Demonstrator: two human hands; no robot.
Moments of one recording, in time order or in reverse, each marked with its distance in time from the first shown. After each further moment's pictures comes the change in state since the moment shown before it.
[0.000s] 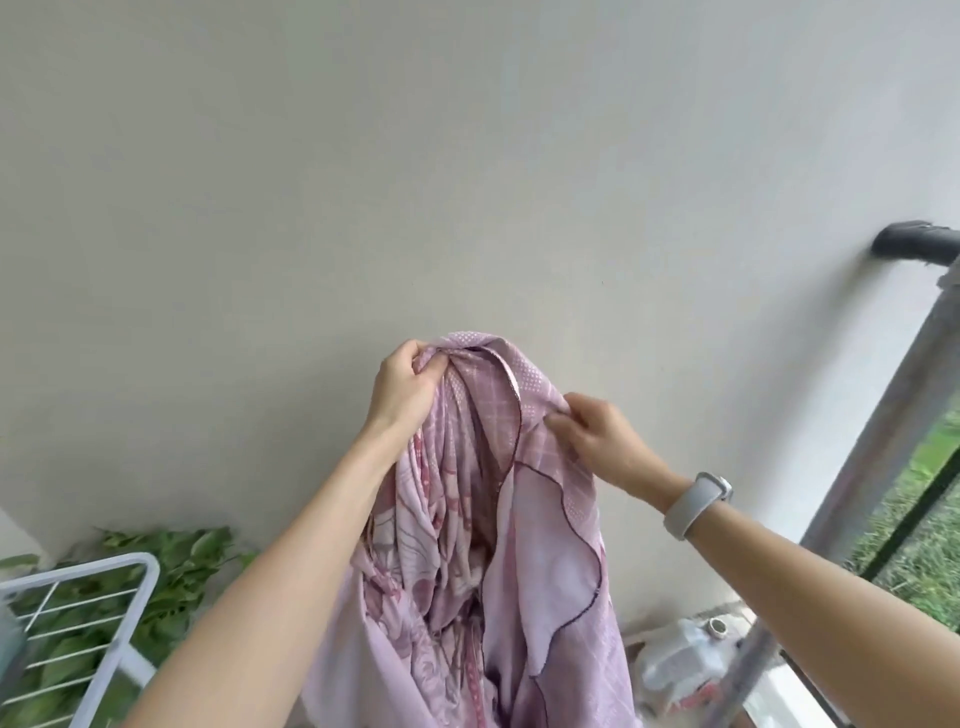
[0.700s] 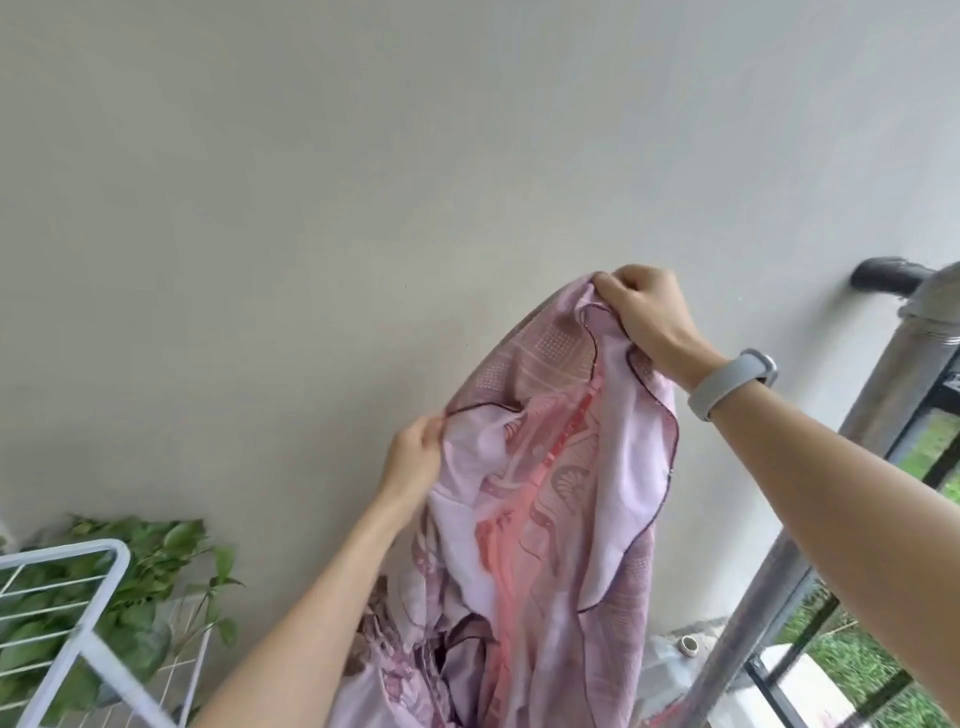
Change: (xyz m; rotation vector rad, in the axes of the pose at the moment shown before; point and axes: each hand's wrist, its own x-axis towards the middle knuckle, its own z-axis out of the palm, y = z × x) left_hand -0.041 -0.055 0.038 -0.002 -0.016 -0.055; right_hand 0.061 -0.057 -0.093 -0.007 0.361 -0.042
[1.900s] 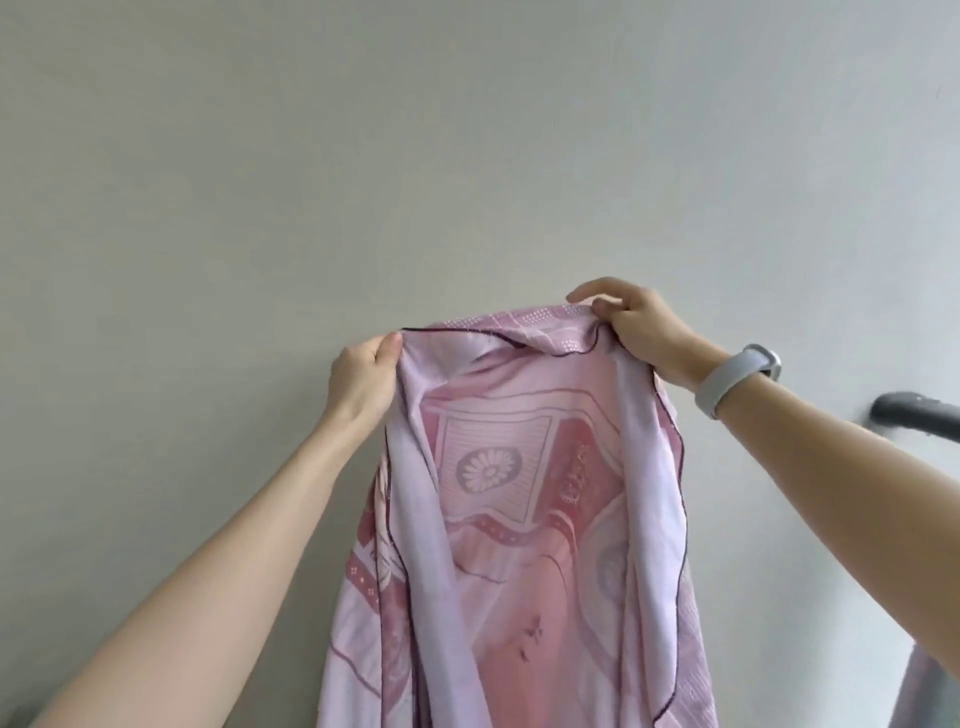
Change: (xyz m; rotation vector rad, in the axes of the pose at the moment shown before) left_hand 0.131 0.166 -0.117 0.168 0.278 0.335; right_hand 0.096 -0.087 -0.016 0.105 -0.140 -0.188
